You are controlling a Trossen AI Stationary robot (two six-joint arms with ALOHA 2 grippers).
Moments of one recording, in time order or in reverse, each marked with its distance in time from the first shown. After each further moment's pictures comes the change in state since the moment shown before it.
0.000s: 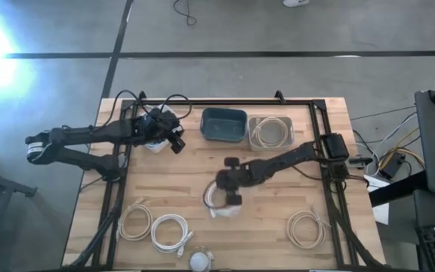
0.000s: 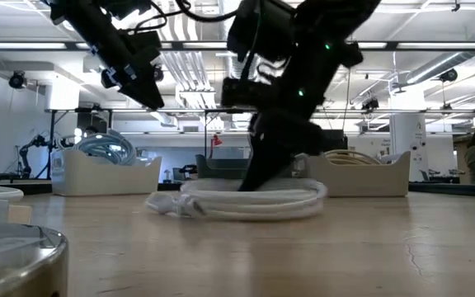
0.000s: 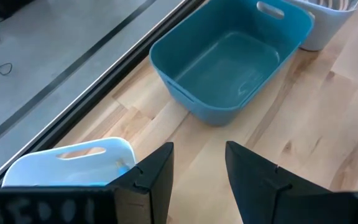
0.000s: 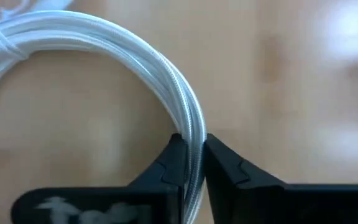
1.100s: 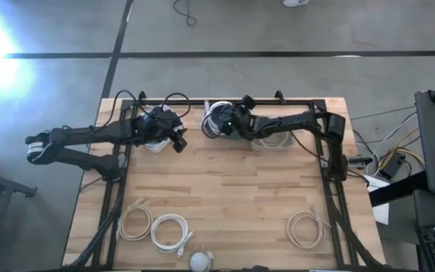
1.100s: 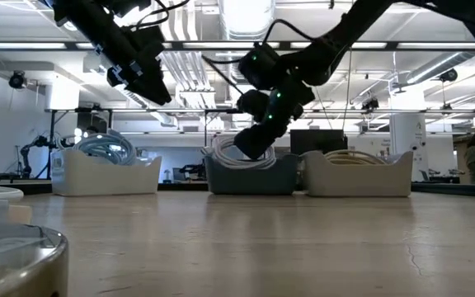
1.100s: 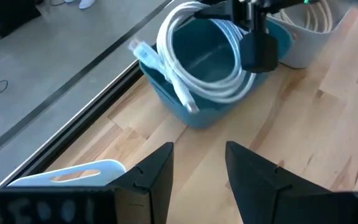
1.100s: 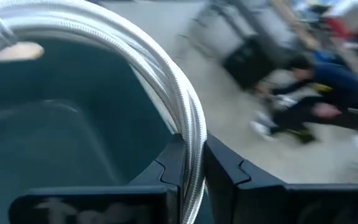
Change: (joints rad) left arm 0.000 0.000 -0.009 0.087 0.007 0.033; right arm -0.484 -0.008 0.009 0.358 0.685 -0.210
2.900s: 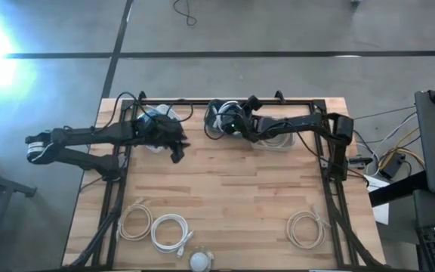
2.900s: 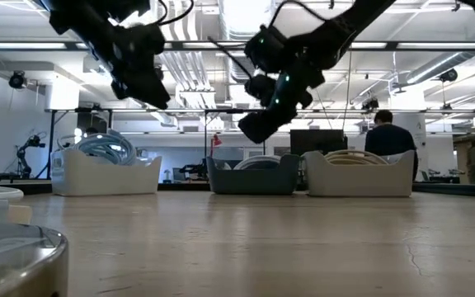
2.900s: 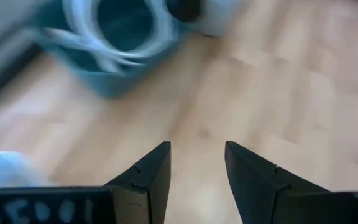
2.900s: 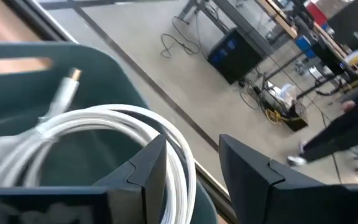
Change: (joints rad) left arm -0.009 0.000 -0.032 -0.004 0.324 -0.014; right arm 0.034 -0.088 -0.032 -0.075 0.055 0.106
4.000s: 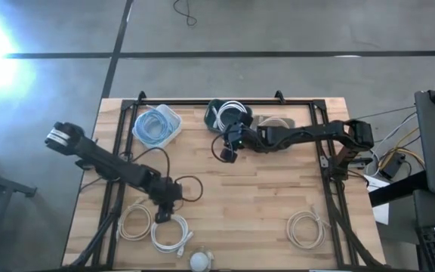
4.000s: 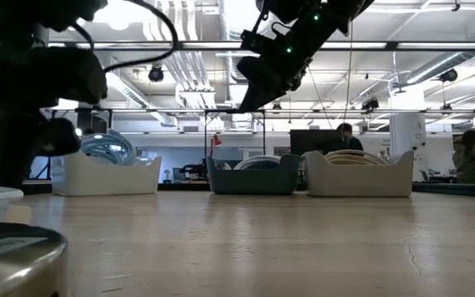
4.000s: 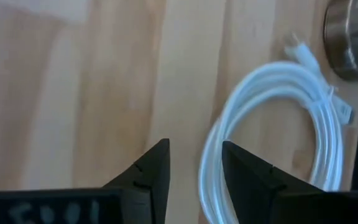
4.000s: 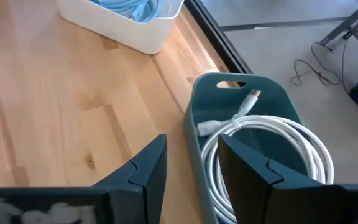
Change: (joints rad) left arm -0.649 0.287 -0.133 0.036 0.248 -0.429; right arm 0.196 -0.187 0.000 -0.212 -0.440 0.078
